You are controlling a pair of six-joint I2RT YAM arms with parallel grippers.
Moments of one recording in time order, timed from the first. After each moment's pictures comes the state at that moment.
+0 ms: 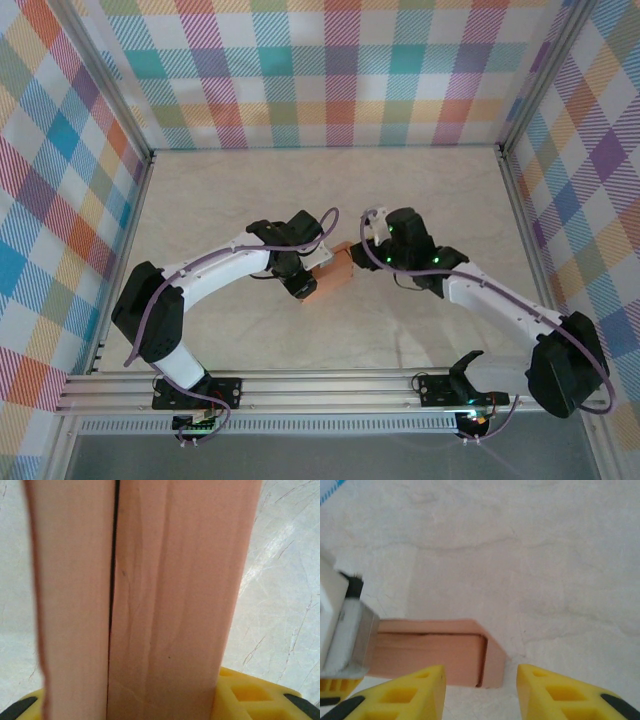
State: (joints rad) left arm -0.74 1.63 1.22 -0.92 0.05 0.19; right arm 0.60 1.24 0.87 -0.28 -0.17 0.15
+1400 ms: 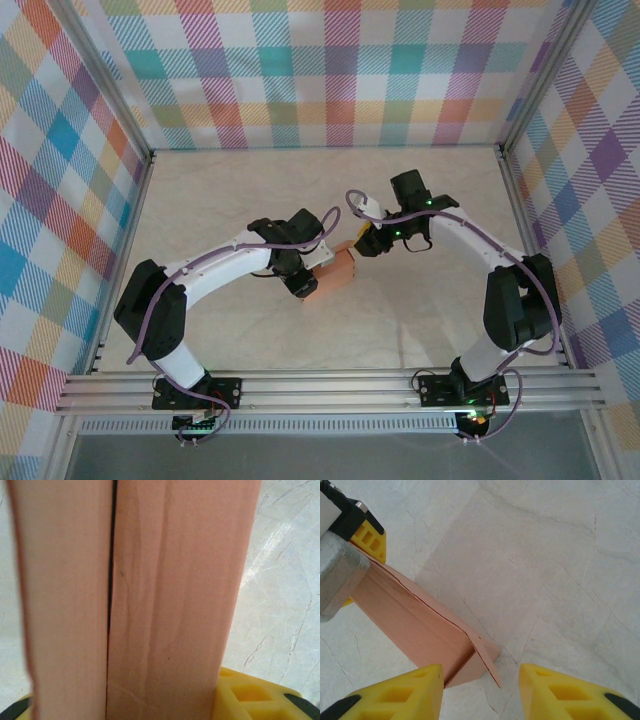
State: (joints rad) left arm -0.74 1.65 1.23 -0.92 0.07 0.21; right arm 0.39 1.62 1.22 -0.67 -0.62 -0.56
